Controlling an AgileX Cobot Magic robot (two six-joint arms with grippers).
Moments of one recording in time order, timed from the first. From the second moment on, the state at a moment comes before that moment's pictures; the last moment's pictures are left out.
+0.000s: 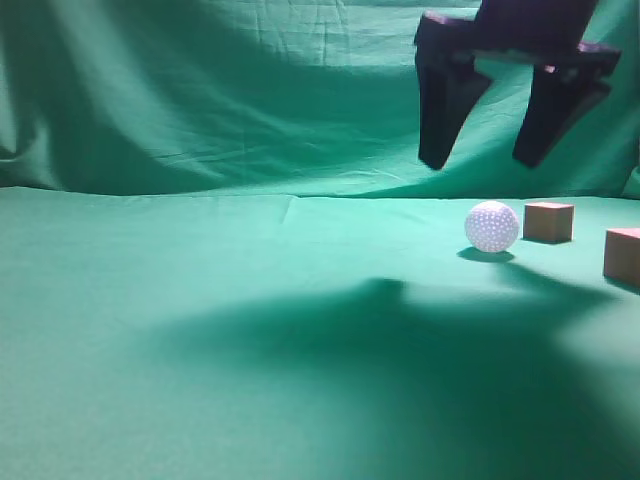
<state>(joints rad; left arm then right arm) -0.05 -0.02 0.02 0.14 0.36 -0.09 0.45 1.75 -1.17 0.12 0.64 -0.18</state>
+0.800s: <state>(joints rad) -0.05 -0.02 0.02 0.14 0.36 -0.09 0.45 1.92 -1.30 -0.13 0.72 -0.03</state>
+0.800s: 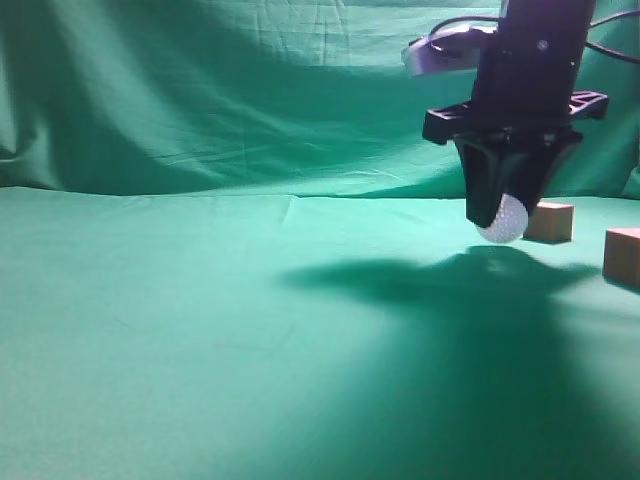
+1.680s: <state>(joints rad) -0.05 -0.02 0.02 0.14 0.36 -0.09 0.89 2.38 -2.14 0.39 0.41 -0.28</state>
